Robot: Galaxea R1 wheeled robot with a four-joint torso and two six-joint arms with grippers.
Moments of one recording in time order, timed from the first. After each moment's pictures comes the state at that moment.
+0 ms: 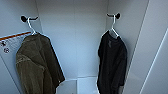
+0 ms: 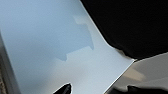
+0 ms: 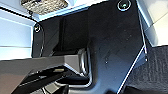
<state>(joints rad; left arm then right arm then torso) 0.75 2.71 -1.83 0.25 0.32 -0.40 -1.57 2.87 -2.47 -0.10 0.02 0.08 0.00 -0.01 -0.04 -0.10</state>
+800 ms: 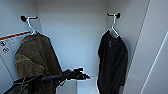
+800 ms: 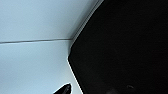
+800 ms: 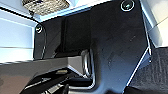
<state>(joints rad) 0.38 2.72 -1.78 0.24 0.40 -0.68 -1.56 2.90 -2.49 -0.10 0.02 0.08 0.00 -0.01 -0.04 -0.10</state>
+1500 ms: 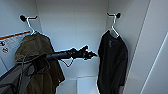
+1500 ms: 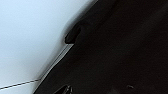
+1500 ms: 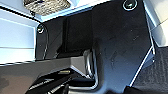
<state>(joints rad) 0.05 2.80 -1.76 0.17 0.39 -0.93 -1.56 2.91 -2.49 -0.10 0.02 0.09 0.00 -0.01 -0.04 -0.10</state>
